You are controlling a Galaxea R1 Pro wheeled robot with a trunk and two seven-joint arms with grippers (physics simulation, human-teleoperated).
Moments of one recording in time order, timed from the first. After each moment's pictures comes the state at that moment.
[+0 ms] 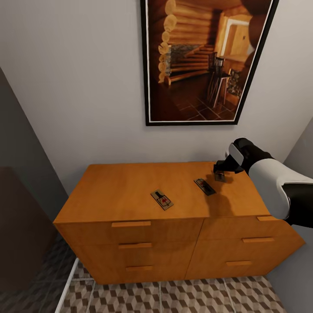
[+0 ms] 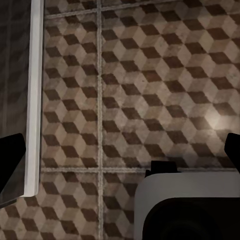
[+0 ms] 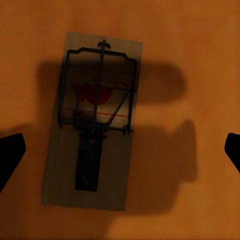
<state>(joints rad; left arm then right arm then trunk) -0.13 0.03 -0.12 0.07 0.05 -0.71 0.18 -1.52 -0.14 0.06 -0.20 -0.10 0.98 -0.11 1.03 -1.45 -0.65</state>
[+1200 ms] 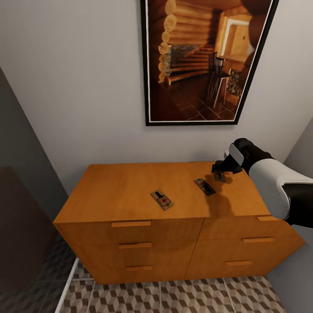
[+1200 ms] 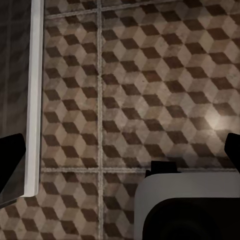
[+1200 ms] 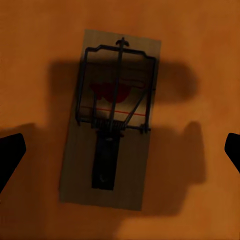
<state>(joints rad) -0.13 0.03 -0.12 0.07 0.05 -0.71 0.18 -1.52 -0.14 0.06 -0.19 -0.10 0.98 -0.06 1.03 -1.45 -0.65</state>
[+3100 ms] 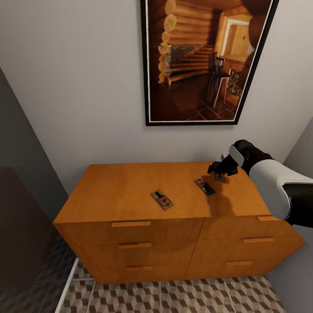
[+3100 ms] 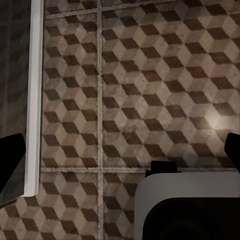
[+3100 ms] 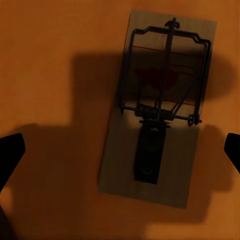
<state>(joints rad) -0.13 0.03 -0.12 0.07 0.05 -0.71 0.18 -1.52 -0.14 0.06 -0.17 -0.10 0.98 0.05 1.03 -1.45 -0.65</state>
